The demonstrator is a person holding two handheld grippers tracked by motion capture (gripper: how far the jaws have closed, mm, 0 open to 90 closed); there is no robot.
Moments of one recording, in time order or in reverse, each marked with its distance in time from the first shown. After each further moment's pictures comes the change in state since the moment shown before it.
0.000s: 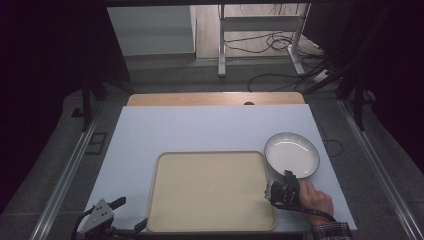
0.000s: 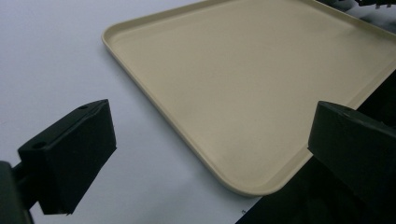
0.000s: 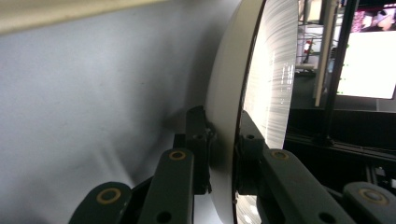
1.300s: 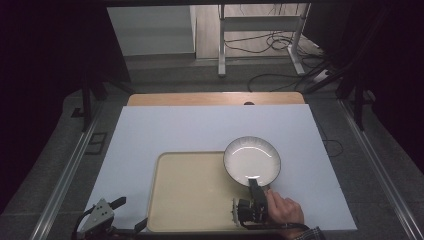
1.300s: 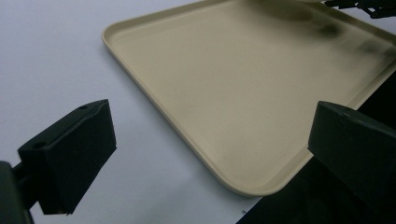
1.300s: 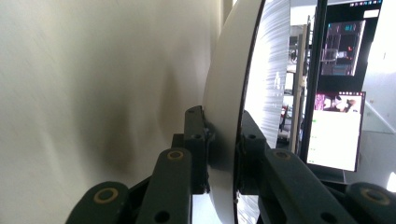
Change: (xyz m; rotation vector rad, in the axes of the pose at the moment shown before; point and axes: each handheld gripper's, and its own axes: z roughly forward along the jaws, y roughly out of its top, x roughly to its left) left arm 0.000 0.000 0.001 0.004 -0.001 -0.002; right arm 0.020 0.078 -0.066 -0.285 -0.016 -0.098
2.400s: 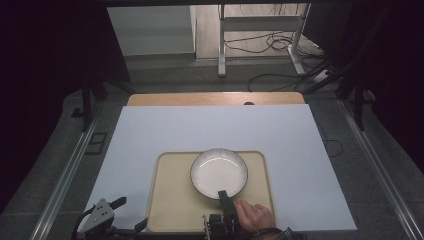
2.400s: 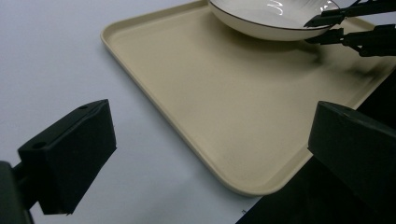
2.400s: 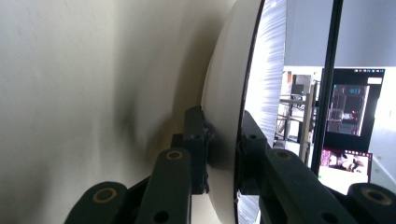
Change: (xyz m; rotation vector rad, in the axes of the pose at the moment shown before) left arm 0.000 0.000 0.000 0.001 -0.002 0.003; right arm 0.025 0.069 -0.010 -0.168 0.066 -0.097
